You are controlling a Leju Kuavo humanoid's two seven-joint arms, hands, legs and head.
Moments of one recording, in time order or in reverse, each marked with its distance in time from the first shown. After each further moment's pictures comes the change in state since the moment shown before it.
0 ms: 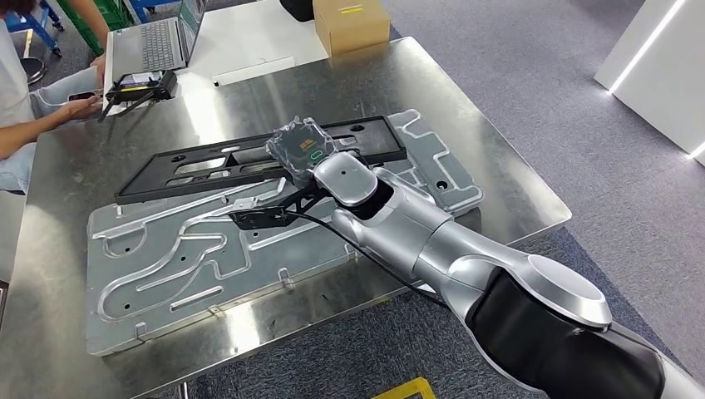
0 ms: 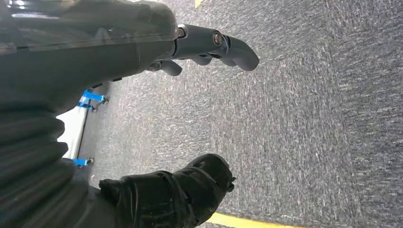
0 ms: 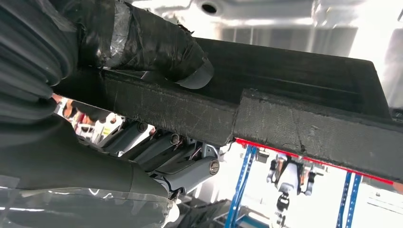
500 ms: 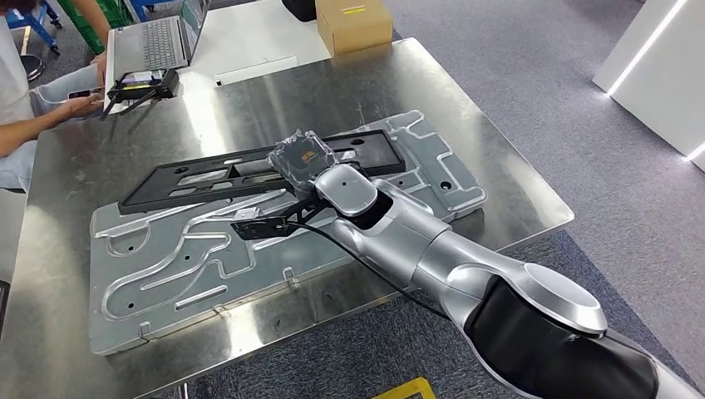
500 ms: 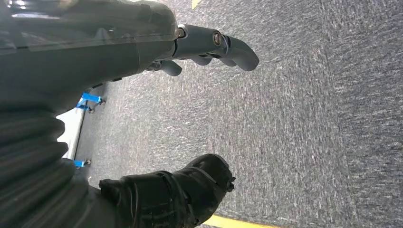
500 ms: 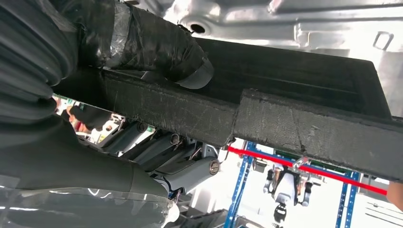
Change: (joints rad) left arm 0.000 0.000 0.000 0.000 -0.001 0.008 -0.010; right arm 0.037 0.000 0.000 0.000 -0.008 -0.004 0.000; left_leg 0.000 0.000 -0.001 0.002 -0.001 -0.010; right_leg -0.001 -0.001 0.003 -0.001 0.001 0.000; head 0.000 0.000
